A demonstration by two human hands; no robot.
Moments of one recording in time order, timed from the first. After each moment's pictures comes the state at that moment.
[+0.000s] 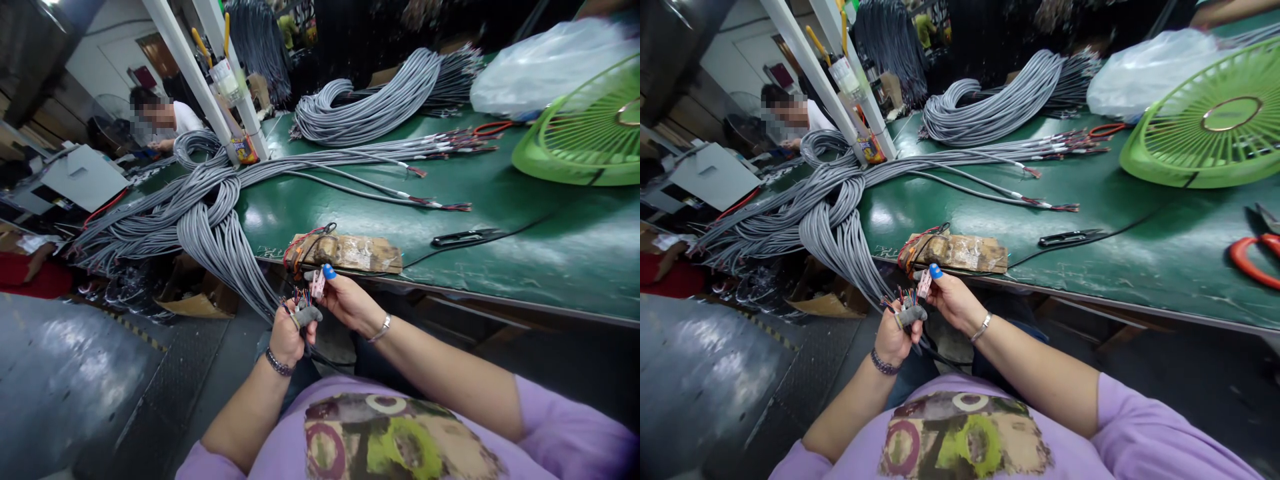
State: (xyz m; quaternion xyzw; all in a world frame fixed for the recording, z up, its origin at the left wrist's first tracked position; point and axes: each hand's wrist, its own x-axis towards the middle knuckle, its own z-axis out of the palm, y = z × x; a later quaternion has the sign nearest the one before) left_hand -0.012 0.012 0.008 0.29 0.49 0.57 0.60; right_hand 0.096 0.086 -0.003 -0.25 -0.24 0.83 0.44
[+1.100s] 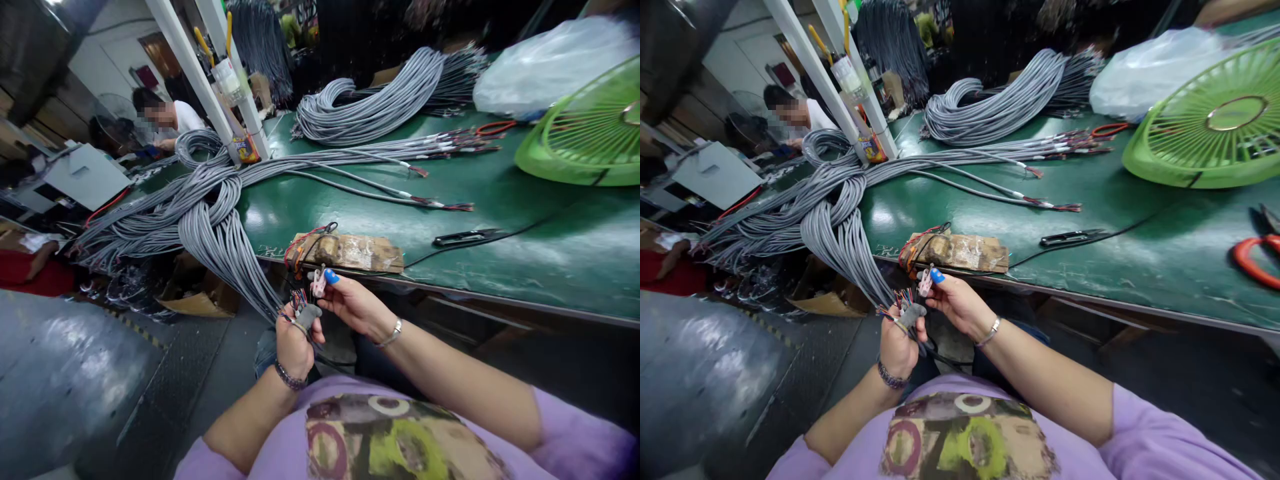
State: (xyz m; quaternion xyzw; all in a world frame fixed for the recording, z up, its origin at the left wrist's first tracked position) left_hand 0.009 0.000 0.013 0.23 0.51 0.64 0.52; right_hand 0.111 0.079 0.008 -0.28 -0.23 0.85 0.39
